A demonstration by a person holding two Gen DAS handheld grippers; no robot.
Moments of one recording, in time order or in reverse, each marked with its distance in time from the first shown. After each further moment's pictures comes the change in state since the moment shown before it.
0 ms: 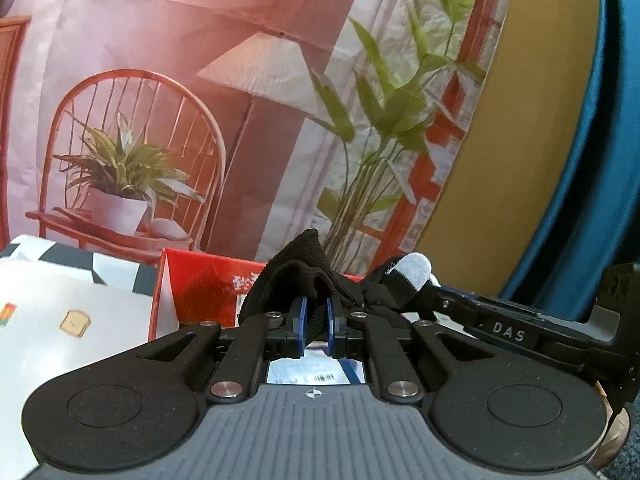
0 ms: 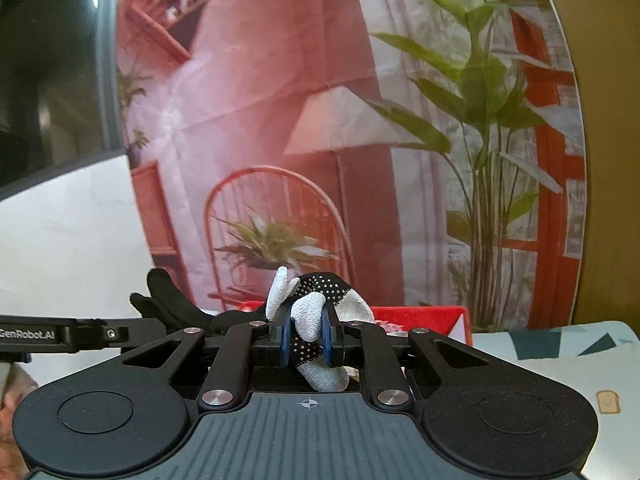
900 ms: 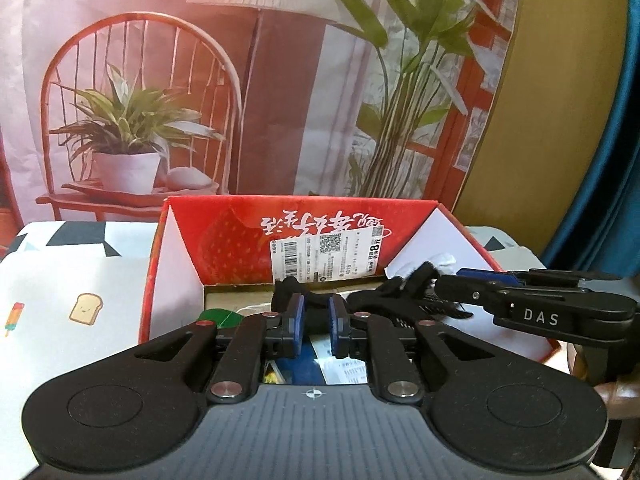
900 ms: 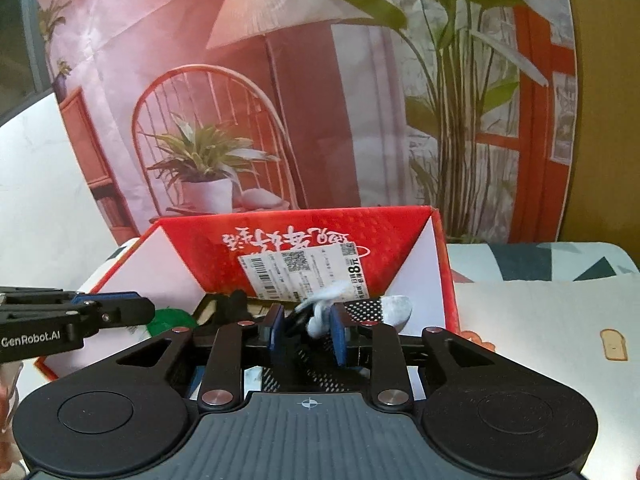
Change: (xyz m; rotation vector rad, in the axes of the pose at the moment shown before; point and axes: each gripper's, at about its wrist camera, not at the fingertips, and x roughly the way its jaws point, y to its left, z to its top) left arm 0.076 0.015 -0.014 0.112 0.216 0.139; right arm 0.072 -0.040 -0.035 0.067 0.254 -0.092
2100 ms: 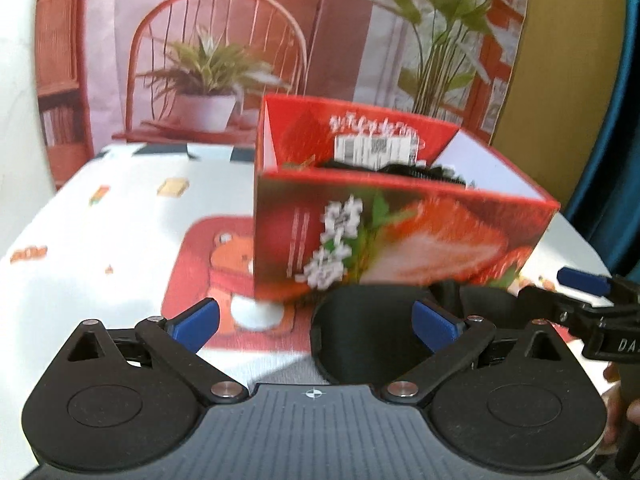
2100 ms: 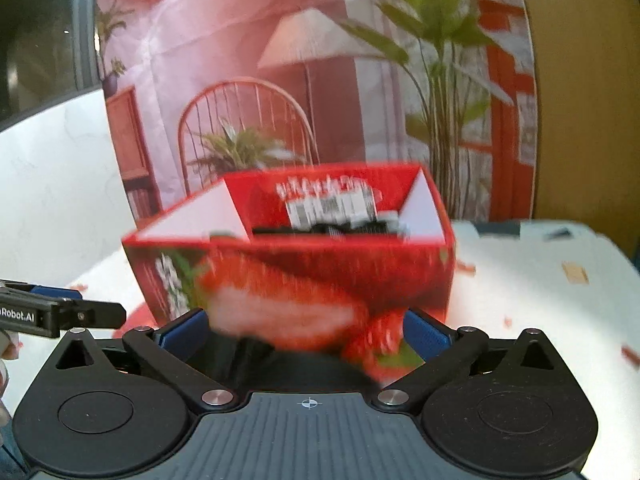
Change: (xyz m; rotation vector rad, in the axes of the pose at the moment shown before) left arm -0.088 0.006 -0.138 -0.061 0.016 0.131; right arm -0.107 0.037 -0.144 -0.039 -0.105 -0.019
